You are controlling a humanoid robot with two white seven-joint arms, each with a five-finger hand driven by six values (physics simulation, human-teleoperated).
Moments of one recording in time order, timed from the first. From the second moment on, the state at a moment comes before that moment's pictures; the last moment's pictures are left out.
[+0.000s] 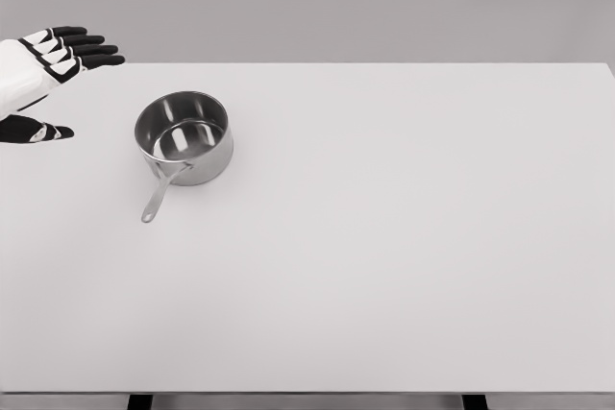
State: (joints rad) left arm -0.30 1.07 -0.23 -1.68 -0.29 -0.61 -0.14; right arm 0.05 0.00 -0.11 0.12 -0.01 -0.21 -0.06
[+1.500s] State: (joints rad) left arm -0.39 0.70 -0.55 -1.65 -0.61 -0.61 -0.14; right arm 0.05 0.00 -0.11 0.12 -0.01 -0.20 -0.06
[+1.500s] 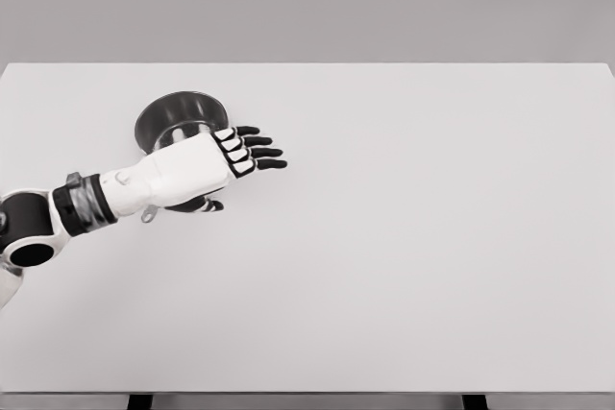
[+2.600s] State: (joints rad) left arm -0.39 0.73 -0.49 -1.52 -0.62 -0.61 -0.12; right arm 0.05 0.00 -0.11 0.12 -0.01 -0.20 -0.06
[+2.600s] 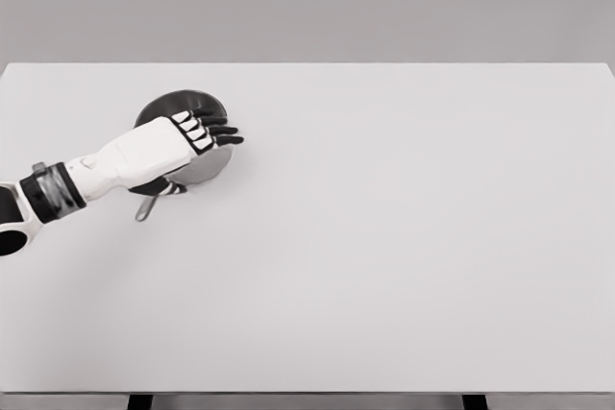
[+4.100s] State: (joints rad) left arm -0.42 0.81 -0.41 -1.34 -0.62 -0.61 -0.13; right arm 0.05 0.00 -0.11 0.12 -0.01 -0.20 -0.06
